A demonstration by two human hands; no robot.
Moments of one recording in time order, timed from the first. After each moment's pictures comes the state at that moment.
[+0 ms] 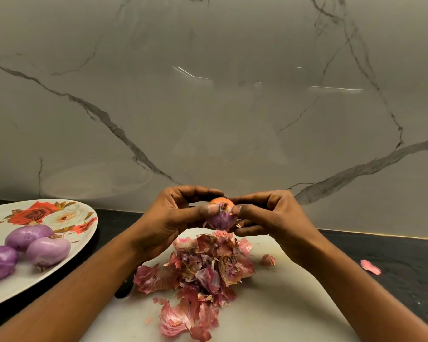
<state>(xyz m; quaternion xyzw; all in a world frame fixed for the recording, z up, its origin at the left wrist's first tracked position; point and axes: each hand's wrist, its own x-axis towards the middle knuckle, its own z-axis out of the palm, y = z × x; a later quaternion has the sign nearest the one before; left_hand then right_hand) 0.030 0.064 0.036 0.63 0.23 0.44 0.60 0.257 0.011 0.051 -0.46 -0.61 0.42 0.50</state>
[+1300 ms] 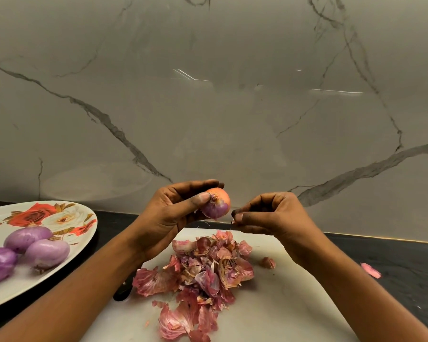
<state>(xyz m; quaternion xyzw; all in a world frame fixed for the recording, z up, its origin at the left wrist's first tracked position) 0.030 0.073 0.033 0.61 0.19 0.49 0.60 0.264 0.019 0.048 -0.49 -0.57 0.41 0.51</state>
